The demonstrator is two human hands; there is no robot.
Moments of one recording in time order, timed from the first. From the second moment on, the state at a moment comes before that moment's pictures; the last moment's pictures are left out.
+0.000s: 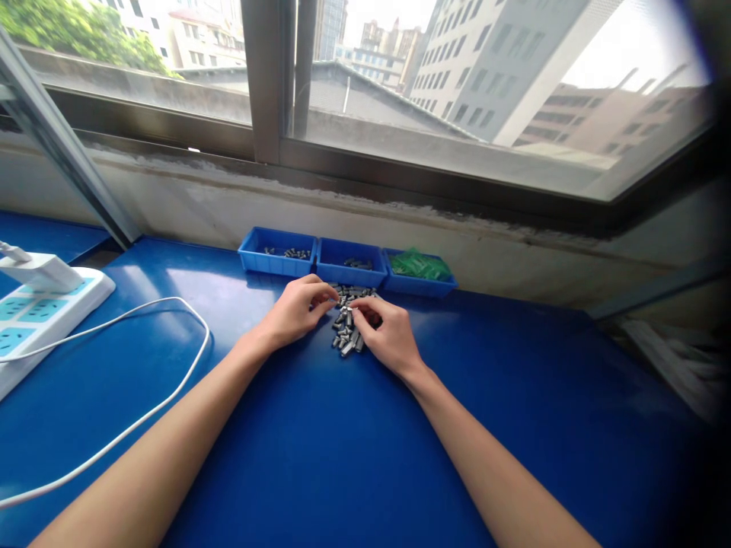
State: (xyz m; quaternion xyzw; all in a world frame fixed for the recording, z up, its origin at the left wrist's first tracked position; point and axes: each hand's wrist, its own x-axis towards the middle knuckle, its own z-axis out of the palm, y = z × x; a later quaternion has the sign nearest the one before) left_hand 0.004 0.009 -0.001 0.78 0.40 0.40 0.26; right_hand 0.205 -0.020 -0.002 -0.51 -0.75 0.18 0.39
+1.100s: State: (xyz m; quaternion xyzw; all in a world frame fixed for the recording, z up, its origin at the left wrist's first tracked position) left_hand -0.031 0.043 0.008 0.47 0.52 0.67 0.25; right_hand 0.205 -0.020 -0.002 -0.50 -0.75 0.18 0.39
